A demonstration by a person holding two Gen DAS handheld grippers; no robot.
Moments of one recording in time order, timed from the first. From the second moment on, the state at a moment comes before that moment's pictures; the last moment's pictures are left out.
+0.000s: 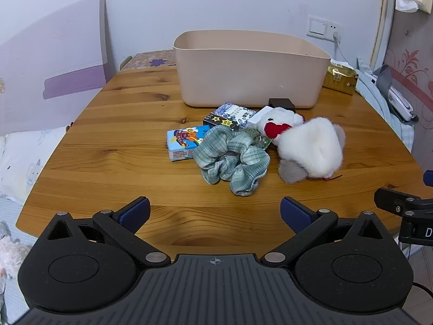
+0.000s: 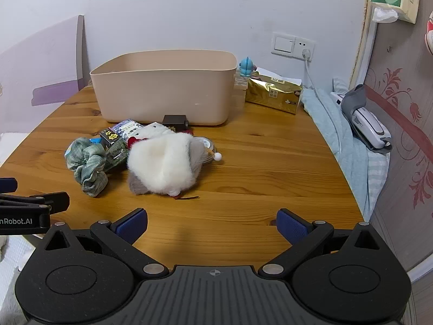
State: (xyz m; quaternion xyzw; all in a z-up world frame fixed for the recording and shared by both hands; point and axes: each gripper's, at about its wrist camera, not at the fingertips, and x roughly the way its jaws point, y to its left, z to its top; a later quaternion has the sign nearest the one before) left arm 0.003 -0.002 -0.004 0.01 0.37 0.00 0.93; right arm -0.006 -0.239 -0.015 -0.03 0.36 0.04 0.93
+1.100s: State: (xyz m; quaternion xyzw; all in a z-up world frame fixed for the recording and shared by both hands) left arm 0.005 -0.003 -0.008 0.01 0.38 0.00 0.93; right arm 0.001 -0.238 -0.019 -0.03 0.37 0.05 0.93
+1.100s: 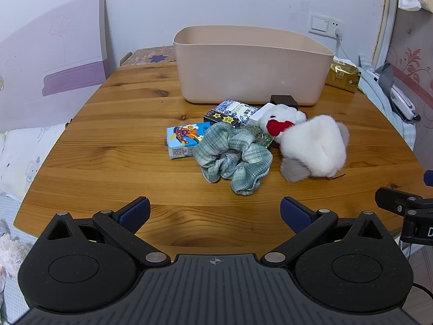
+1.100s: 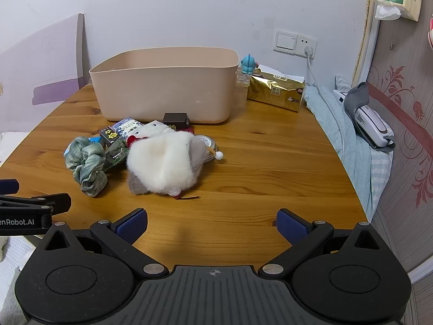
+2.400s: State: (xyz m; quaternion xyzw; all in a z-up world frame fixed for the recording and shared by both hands) left arm 0.049 0.005 -0.029 0.01 0.39 0.00 0.92; right arm 0.045 -0.219 -0.041 -0.05 0.37 0.07 0.93
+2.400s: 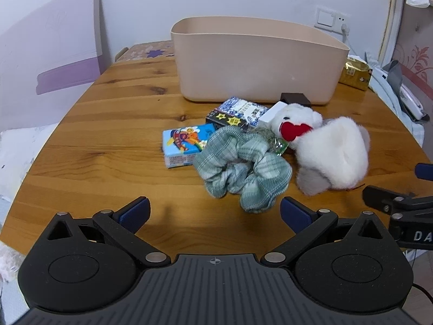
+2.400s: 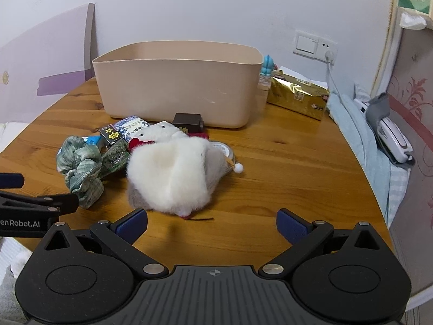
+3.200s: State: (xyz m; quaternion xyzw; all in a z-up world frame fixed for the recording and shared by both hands) left arm 0.105 0.006 -0.044 0.02 0.41 -0.03 0.91; right arm 0.090 -0.209 -0.062 -0.04 0.39 0.11 0.91
